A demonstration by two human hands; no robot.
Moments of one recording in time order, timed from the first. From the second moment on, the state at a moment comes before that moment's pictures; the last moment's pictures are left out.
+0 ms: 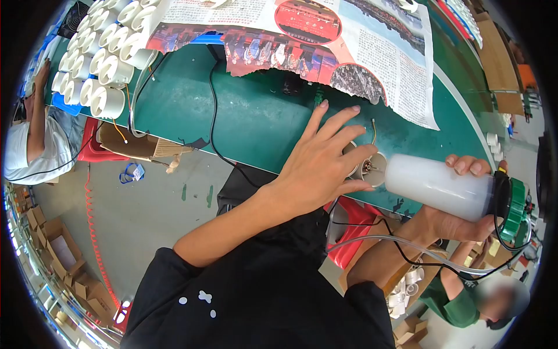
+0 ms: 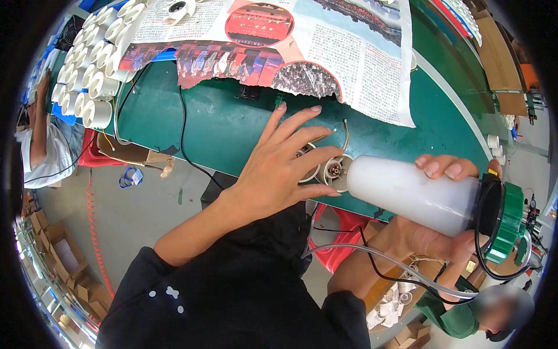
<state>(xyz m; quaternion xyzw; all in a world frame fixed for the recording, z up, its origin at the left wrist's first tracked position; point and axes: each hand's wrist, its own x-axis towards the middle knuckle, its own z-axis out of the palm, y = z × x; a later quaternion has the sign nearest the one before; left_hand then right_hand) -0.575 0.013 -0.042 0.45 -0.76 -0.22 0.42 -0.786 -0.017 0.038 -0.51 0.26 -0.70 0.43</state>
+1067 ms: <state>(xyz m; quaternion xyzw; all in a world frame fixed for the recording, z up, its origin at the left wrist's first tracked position) -0.576 0.012 -0.042 0.46 -0.76 -0.21 0.41 -0.784 -0.015 0.034 -0.48 0.31 -0.72 0.39</state>
